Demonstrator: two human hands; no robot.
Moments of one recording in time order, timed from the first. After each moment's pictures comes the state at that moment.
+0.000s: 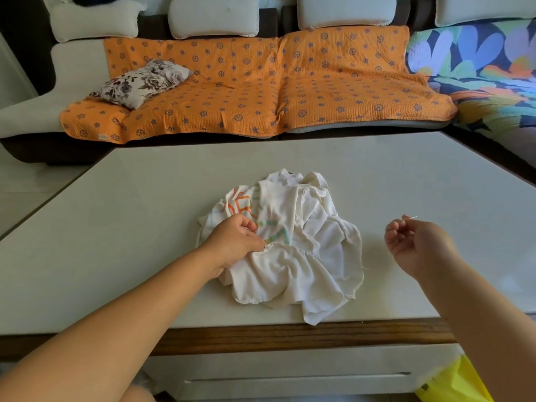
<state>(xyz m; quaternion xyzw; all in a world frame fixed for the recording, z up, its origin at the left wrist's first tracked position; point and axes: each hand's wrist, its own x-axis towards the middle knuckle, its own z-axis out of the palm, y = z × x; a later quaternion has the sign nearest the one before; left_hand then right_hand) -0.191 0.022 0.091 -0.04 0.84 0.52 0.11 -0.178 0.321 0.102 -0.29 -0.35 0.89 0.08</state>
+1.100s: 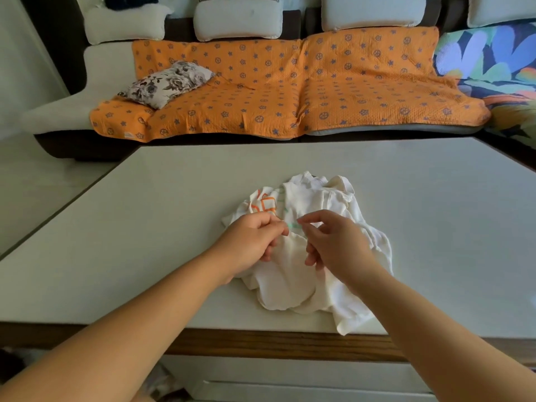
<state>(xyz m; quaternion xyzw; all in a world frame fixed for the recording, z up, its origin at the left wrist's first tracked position) -0.160 0.019 0.131 0.02 0.80 0.59 0.06 -0.152 0.182 0.125 0.00 -0.82 0.57 0.00</state>
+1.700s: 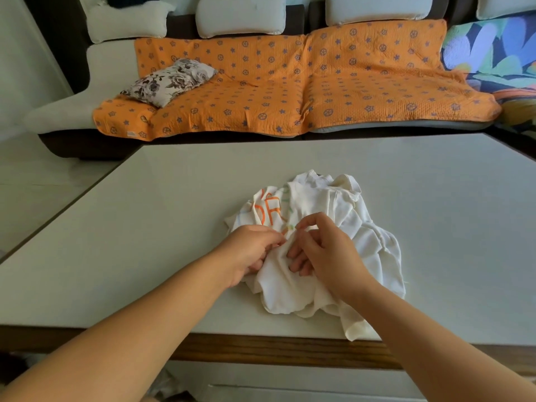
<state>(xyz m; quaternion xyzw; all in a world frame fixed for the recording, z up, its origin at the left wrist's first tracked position) -0.182 0.013 0.106 -0.12 0.75 0.63 0.14 -0.160 0.170 0.096 0.09 -0.78 0.62 0.00</state>
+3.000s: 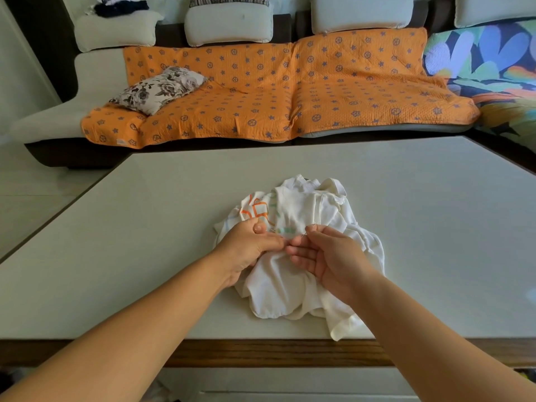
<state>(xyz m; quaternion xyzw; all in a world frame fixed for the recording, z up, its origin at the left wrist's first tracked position) -0.188 0.023 0.105 -0.03 0.75 0.65 0.11 -0.165 0.187 0.104 -0.05 -0.49 0.86 -0.14</state>
